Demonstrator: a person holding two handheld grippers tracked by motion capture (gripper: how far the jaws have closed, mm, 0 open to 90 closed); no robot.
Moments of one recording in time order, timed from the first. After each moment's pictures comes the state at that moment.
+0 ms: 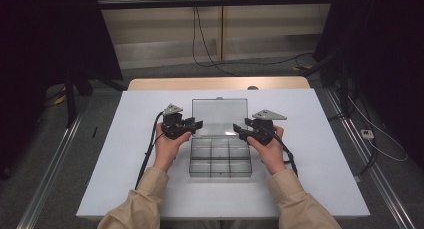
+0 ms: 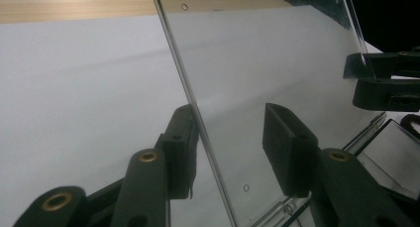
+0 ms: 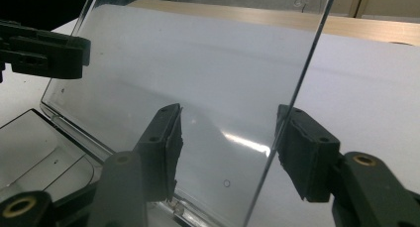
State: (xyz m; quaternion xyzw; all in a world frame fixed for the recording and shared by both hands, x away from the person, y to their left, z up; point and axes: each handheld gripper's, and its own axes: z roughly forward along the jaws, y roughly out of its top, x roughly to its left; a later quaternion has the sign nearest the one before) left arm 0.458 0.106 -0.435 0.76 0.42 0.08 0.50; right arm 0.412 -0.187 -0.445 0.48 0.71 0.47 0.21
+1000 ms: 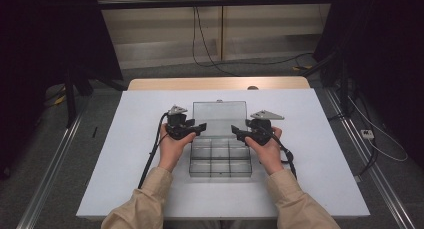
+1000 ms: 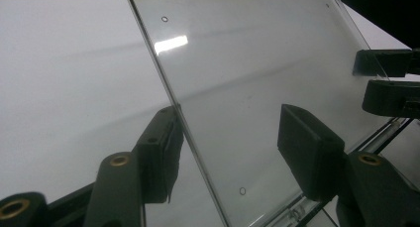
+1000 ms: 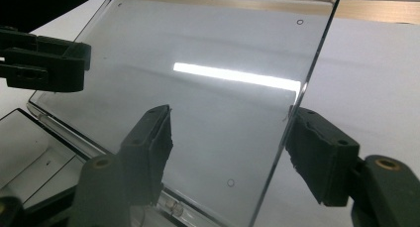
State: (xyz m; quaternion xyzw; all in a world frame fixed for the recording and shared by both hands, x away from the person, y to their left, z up) left arm 0.459 0.096 -0.441 0.77 0.43 0.08 0.47; right arm 0.415 -0.183 -0.451 0.51 0.70 0.46 0.19
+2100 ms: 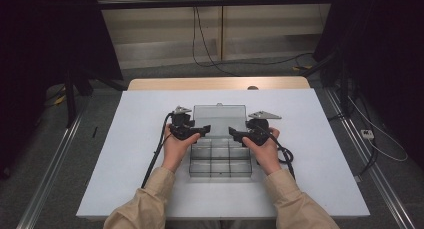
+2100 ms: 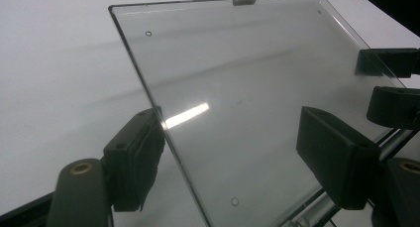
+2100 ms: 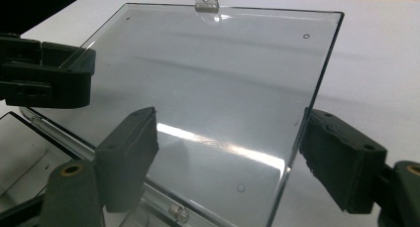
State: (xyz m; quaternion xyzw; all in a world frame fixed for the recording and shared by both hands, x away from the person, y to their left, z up) left arm 0.463 0.085 -0.447 0.77 0.45 0.08 0.44; right arm 0.419 -0.177 -0.456 0.53 0.70 0.45 0.18
